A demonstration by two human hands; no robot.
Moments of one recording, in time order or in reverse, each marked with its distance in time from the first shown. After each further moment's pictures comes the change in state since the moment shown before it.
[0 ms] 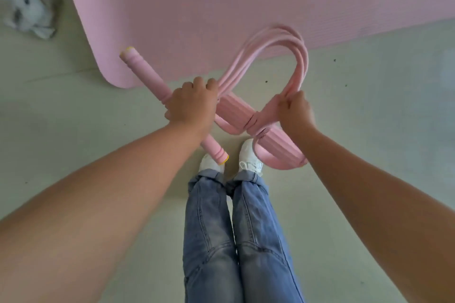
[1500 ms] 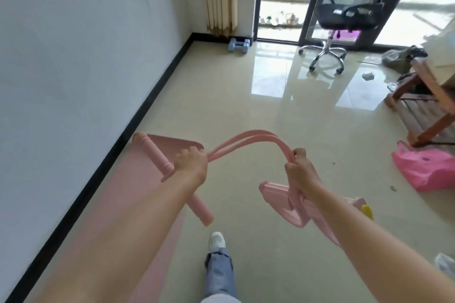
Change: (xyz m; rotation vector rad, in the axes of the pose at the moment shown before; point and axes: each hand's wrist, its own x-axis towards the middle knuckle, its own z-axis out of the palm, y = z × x) left_hand -0.201 0.827 -0.502 0.650 0.347 0.810; right_hand -0.254 0.409 -0.781 0.879 0.826 0.298
